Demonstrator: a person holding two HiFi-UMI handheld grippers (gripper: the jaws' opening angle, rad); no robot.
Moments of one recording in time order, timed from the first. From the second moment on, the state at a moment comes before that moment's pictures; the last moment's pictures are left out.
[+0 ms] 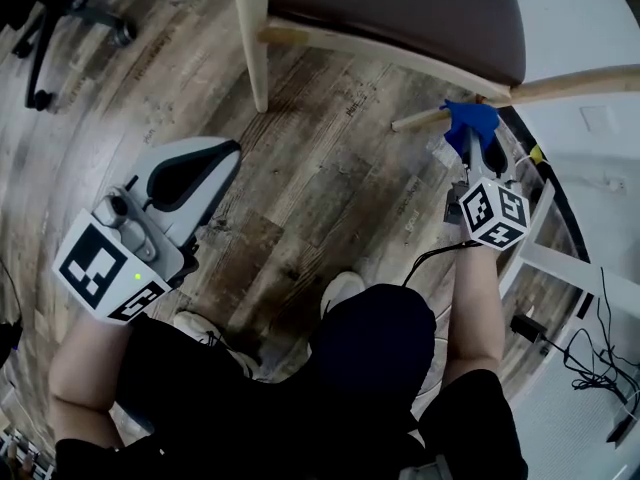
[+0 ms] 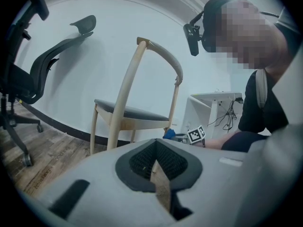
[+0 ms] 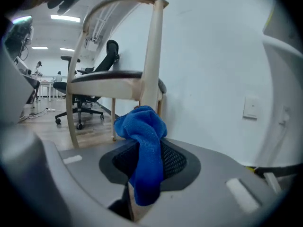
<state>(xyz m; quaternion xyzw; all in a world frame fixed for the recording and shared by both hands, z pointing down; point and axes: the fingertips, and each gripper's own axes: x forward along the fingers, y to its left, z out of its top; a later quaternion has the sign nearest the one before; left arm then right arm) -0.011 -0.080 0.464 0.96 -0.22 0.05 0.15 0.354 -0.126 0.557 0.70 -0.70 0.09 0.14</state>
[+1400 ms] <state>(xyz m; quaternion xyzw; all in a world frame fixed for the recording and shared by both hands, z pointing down) -0.037 -0.076 0.447 0.96 -0.24 0.03 0.15 0.030 -0.180 0.482 0.45 -0.89 0.02 0.07</state>
